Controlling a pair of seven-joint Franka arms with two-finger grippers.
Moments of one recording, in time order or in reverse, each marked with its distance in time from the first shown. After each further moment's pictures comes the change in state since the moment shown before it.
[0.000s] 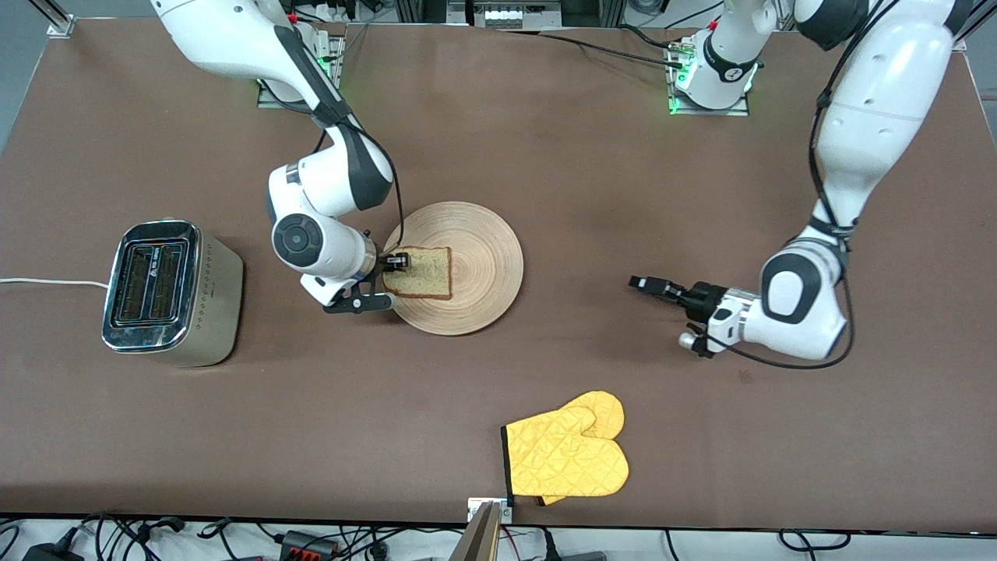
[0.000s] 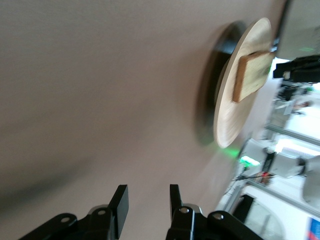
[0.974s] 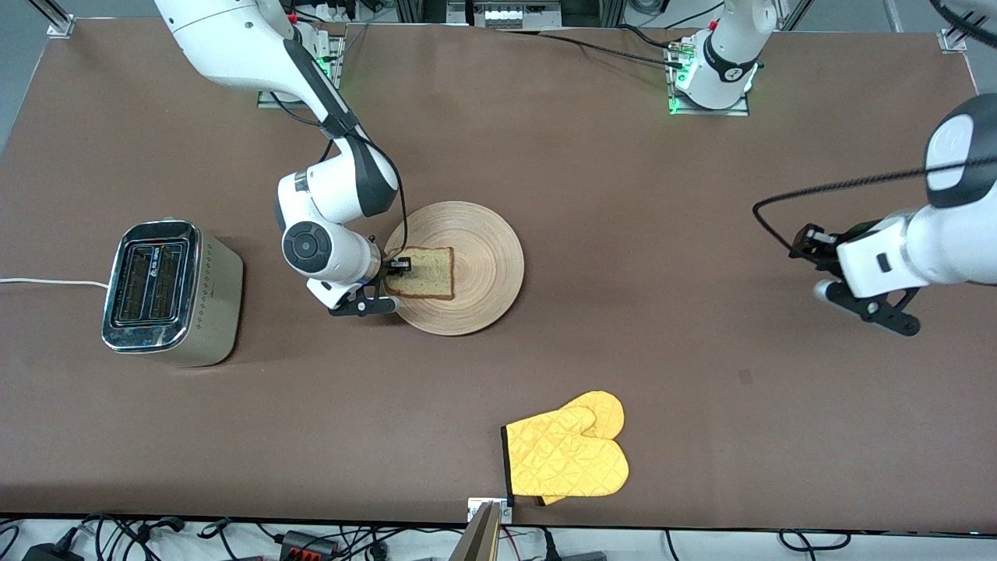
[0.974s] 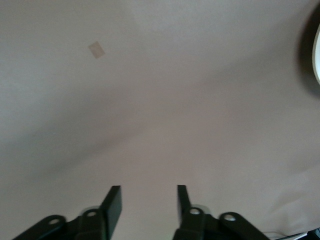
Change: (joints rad) left arm 0.017 -0.372 -0.013 0.252 0.673 -0.295 -0.158; right arm 0.001 0.029 -0.006 0.003 -0.001 0.024 0.000
